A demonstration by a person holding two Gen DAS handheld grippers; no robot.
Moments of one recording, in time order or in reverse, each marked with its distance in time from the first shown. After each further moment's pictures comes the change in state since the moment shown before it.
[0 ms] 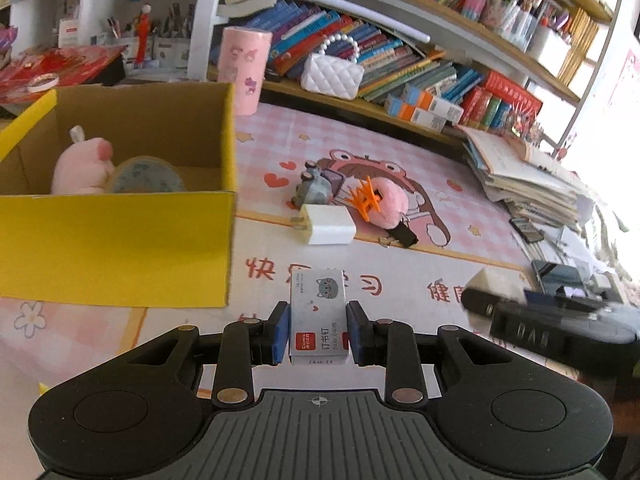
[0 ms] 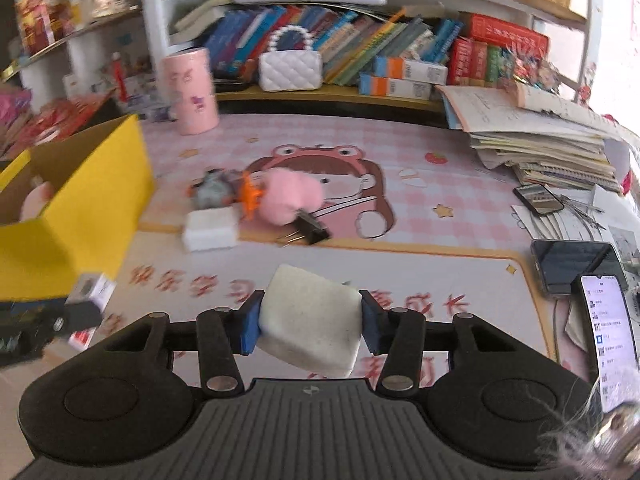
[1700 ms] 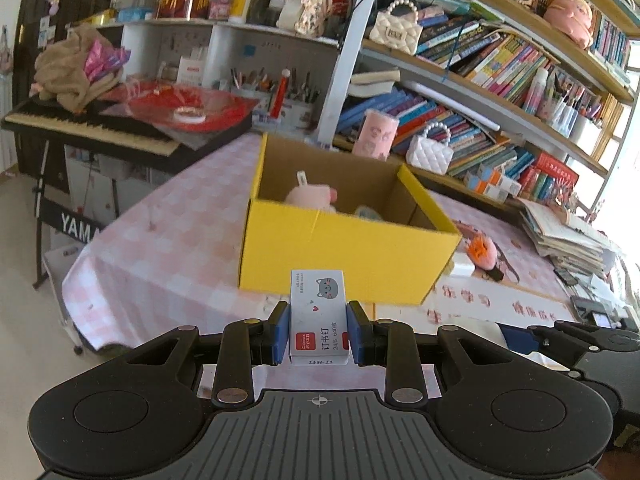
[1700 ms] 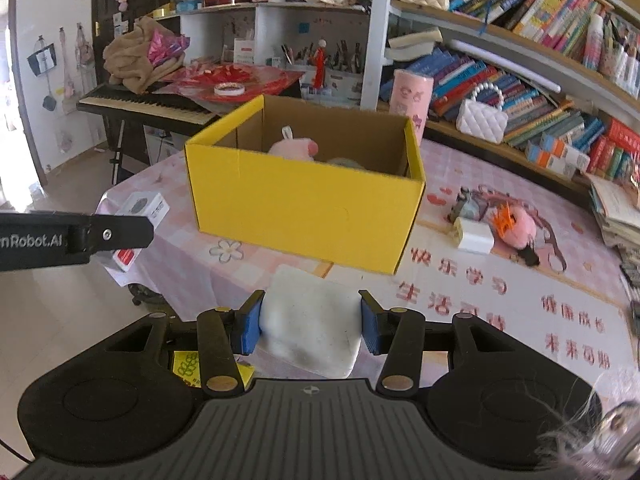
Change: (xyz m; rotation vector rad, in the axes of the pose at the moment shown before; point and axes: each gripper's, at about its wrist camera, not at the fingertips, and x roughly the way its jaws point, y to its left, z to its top) left arm -0.159 0.164 -0.040 -0.070 -0.191 0.116; right arm -0.086 0.242 -0.056 -0.286 -0.068 0.191
